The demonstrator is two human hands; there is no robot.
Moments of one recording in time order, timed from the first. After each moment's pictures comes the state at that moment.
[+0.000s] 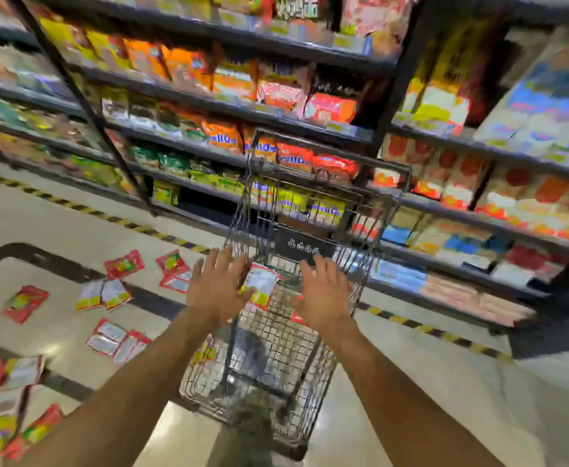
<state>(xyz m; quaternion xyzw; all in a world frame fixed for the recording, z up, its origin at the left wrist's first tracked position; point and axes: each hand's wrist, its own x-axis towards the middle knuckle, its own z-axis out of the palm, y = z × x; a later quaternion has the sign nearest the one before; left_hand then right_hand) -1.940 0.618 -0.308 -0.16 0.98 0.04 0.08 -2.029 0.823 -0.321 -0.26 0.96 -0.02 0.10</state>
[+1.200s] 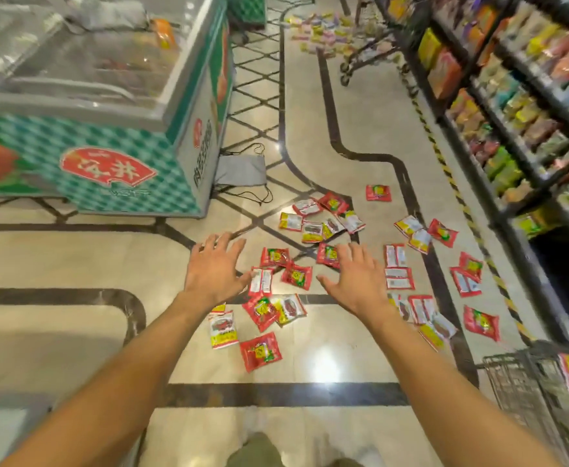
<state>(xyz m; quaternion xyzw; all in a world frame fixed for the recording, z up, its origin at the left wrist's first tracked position) -0.916 0.595 -0.252 -0.69 0.72 0.04 0.04 -1.206 0.581 -0.264 -0.75 0.66 0.00 0.07</state>
